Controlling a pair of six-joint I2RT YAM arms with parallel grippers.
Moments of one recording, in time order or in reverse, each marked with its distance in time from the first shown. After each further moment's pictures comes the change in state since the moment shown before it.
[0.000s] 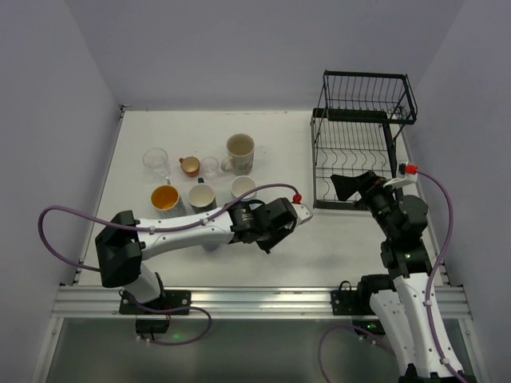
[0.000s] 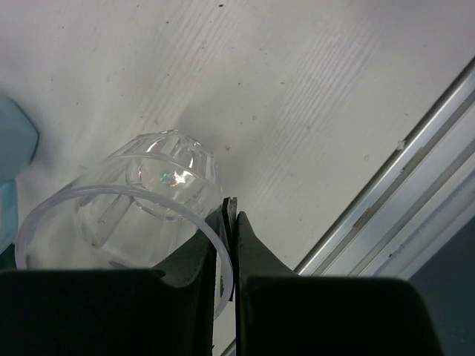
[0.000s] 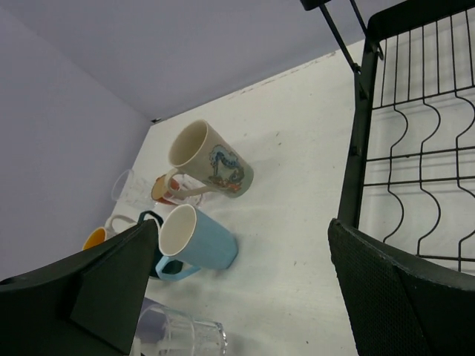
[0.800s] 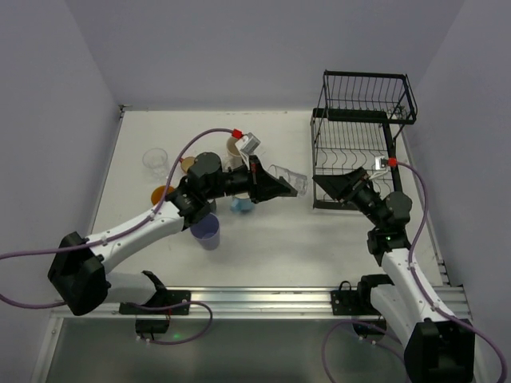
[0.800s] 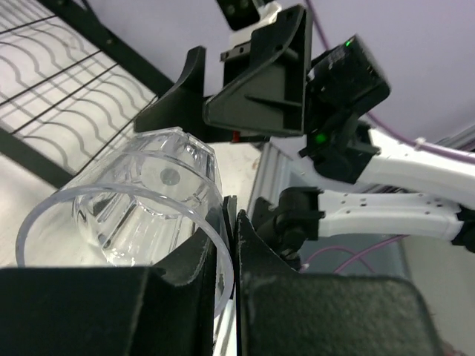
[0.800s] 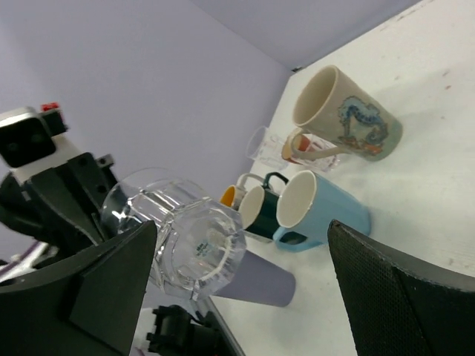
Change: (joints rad) left arm 0.422 -0.252 -0.309 1.100 0.679 -0.514; right arm 0.000 0.288 -0.213 0.713 -0.374 0.482
